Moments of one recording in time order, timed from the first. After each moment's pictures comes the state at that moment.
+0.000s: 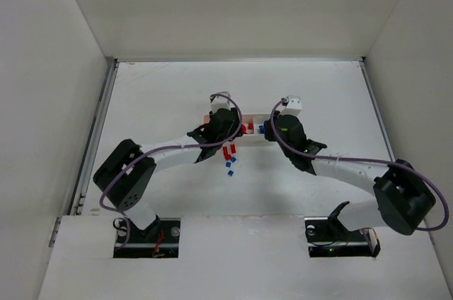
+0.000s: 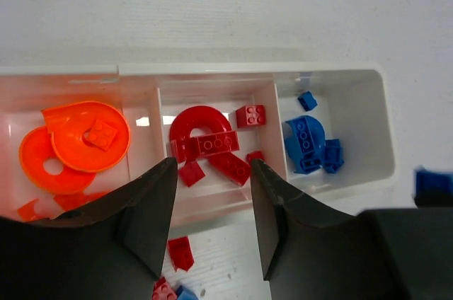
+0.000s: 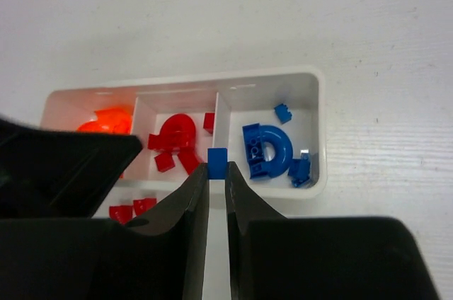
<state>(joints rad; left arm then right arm) -0.78 1.66 0.91 0.18 -0.35 -0.65 0.72 1.31 0.66 0.25 0.46 0.53</state>
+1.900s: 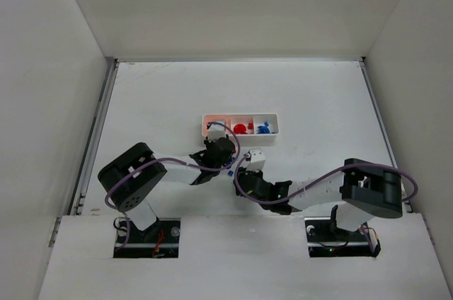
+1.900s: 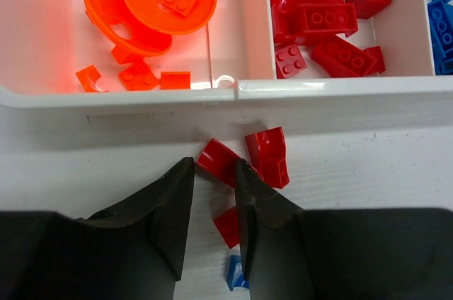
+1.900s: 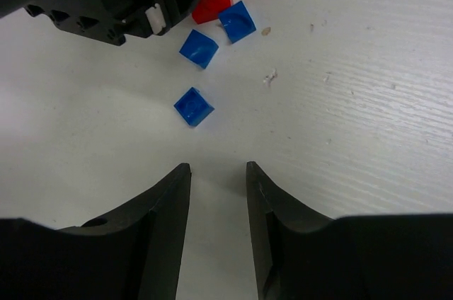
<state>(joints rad) -0.90 1.62 0.60 0.34 -0.56 -0.66 1.28 1.55 0.53 0.30 0.64 0.81</state>
